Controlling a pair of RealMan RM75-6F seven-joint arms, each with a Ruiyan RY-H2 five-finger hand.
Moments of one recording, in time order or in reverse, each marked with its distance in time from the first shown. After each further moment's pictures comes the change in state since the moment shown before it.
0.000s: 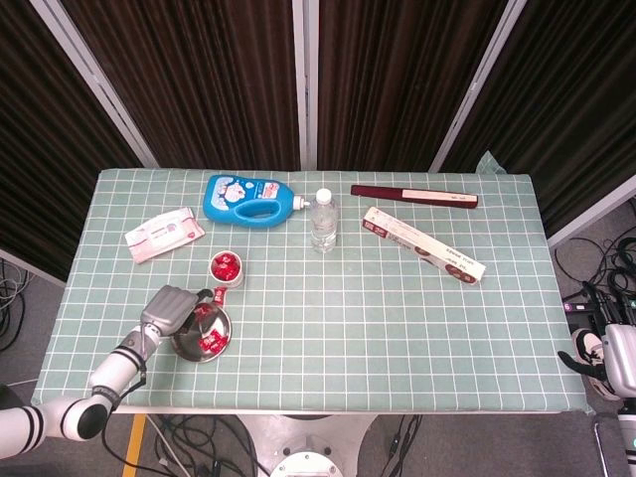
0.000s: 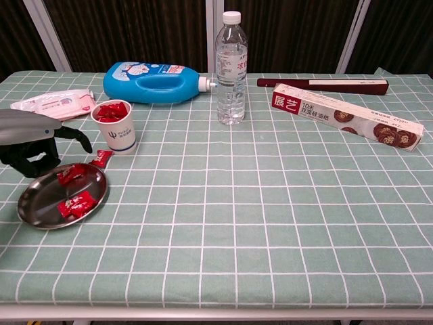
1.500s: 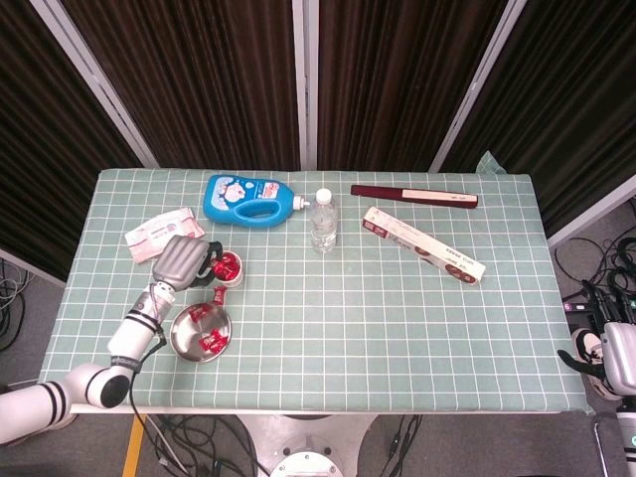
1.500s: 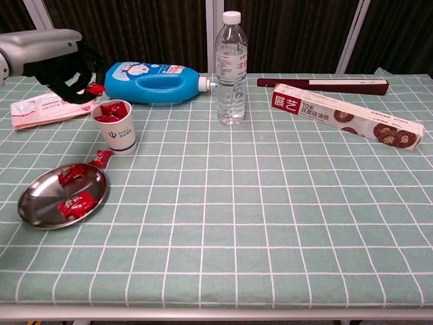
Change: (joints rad) left arm -0.035 -0.080 -0.206 0.116 0.106 0.099 -0.174; right arm 0.006 0.001 0.004 -0.007 0.015 -0.010 -0.018
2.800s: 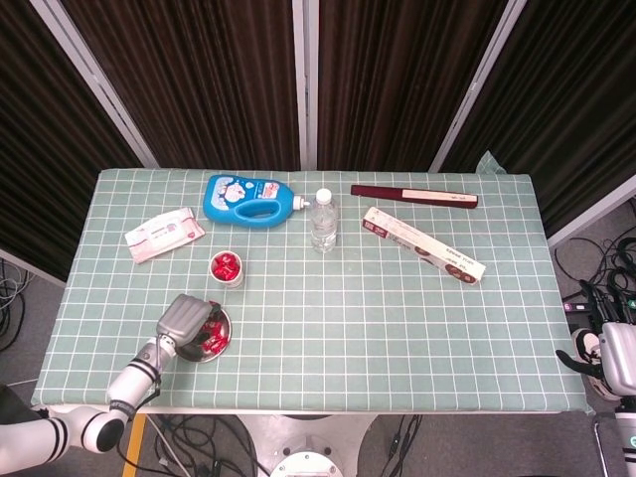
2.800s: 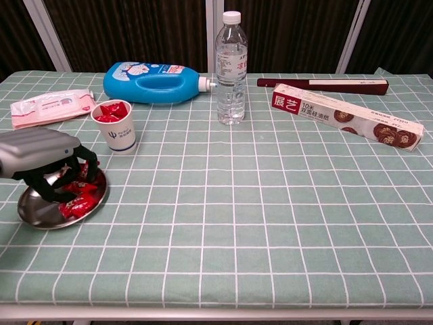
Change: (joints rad) left arm 0.116 -0.092 0.215 0.032 0.077 0.005 0.127; right arm 0.001 0.003 -0.001 -0.012 -0.007 0.002 -0.007
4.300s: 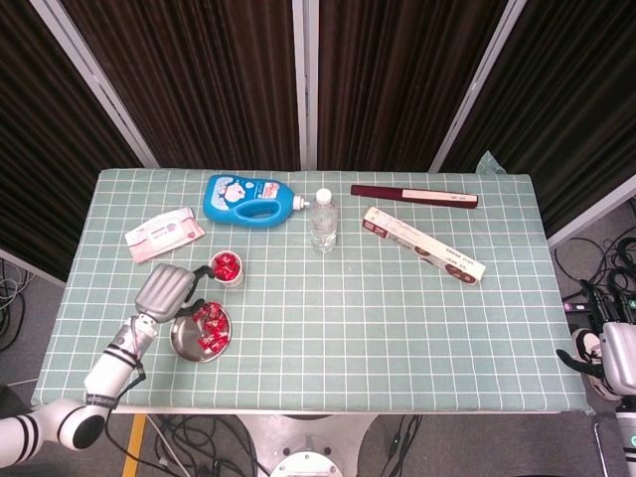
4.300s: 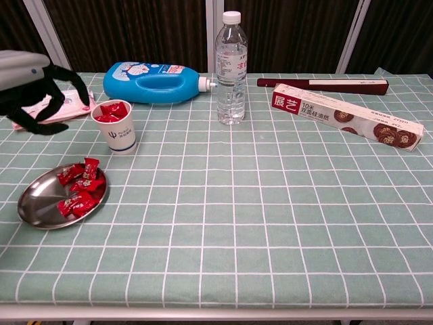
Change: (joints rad) left arm 0.013 0.168 -0.053 -0.166 0.100 0.175 -0.125; right arm 0.000 -0.006 0.001 0.017 -0.008 0.001 0.011
